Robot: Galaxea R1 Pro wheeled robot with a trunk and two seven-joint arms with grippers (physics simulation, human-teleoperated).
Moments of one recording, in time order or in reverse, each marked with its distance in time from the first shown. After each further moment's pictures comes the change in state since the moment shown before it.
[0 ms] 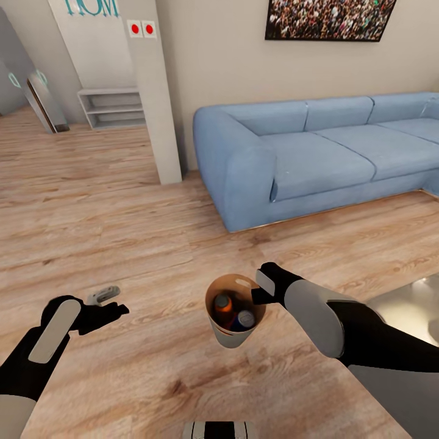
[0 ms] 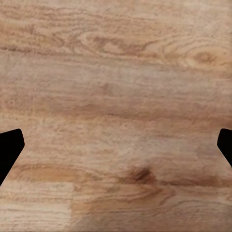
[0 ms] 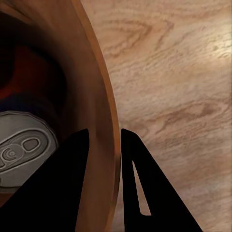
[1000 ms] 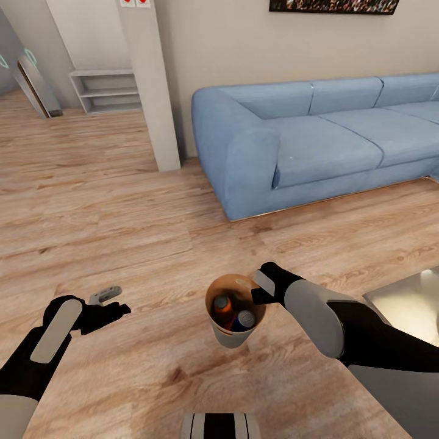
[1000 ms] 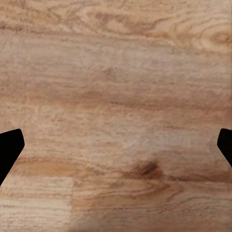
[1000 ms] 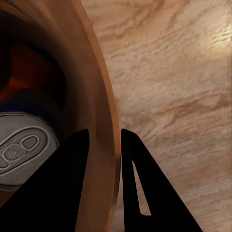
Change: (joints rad) left arm 0.000 -0.009 0.000 -0.003 0.000 0.000 -0.002; right arm 0.000 0.000 0.001 0.000 0.002 0.000 0.000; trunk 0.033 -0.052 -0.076
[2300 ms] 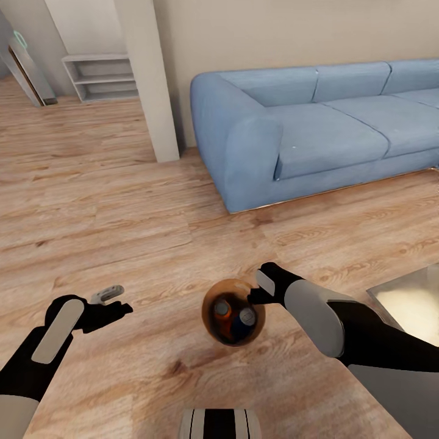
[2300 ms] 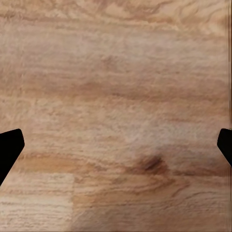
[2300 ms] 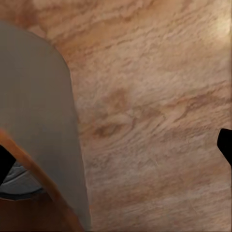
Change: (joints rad) left arm 0.000 0.000 -0.017 -0.014 0.000 0.000 -0.005; right arm 0.000 0.000 -0.013 0.001 -0.006 -0.002 0.001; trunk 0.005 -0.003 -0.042
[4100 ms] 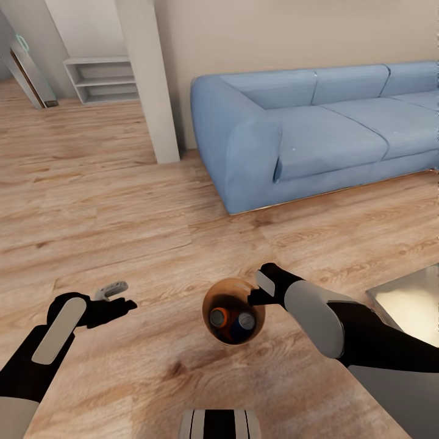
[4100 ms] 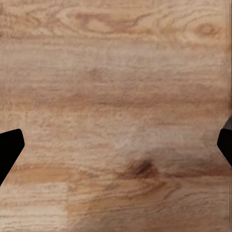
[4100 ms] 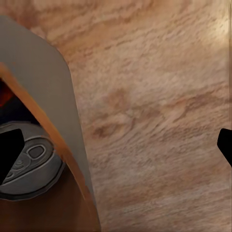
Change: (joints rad) left arm 0.002 0.001 -0.029 -0.060 0.000 0.004 -0.006; right arm 0.004 0.000 0.002 0.000 -0.001 -0.002 0.001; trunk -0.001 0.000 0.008
